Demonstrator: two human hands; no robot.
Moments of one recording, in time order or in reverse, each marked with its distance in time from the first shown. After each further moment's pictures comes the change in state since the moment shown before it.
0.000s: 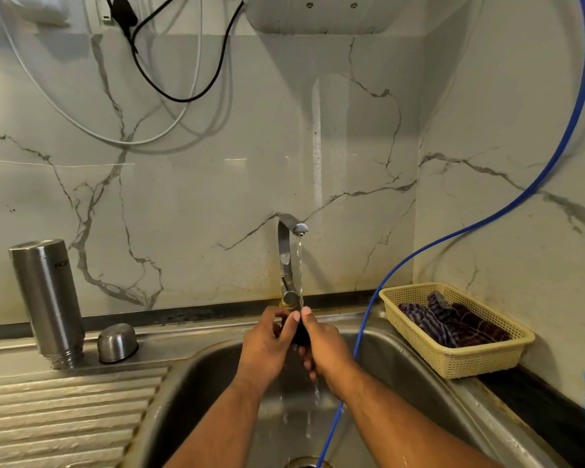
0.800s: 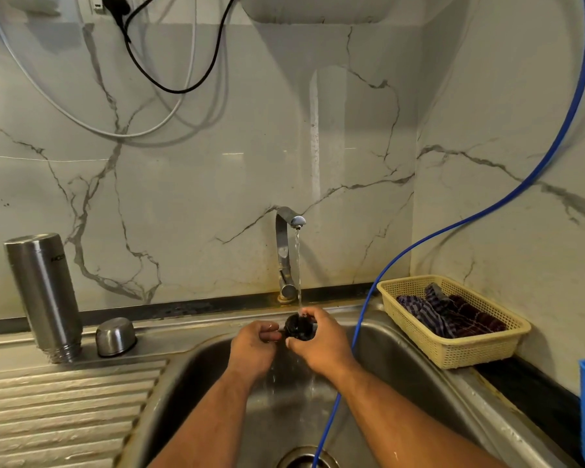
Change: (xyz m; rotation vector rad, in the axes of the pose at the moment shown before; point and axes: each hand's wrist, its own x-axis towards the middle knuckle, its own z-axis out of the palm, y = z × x) left_hand 0.008 -0.036 -0.005 -0.051 -0.001 -0.294; right_hand 0.003 0.007 -0.003 -0.379 0.080 -0.249
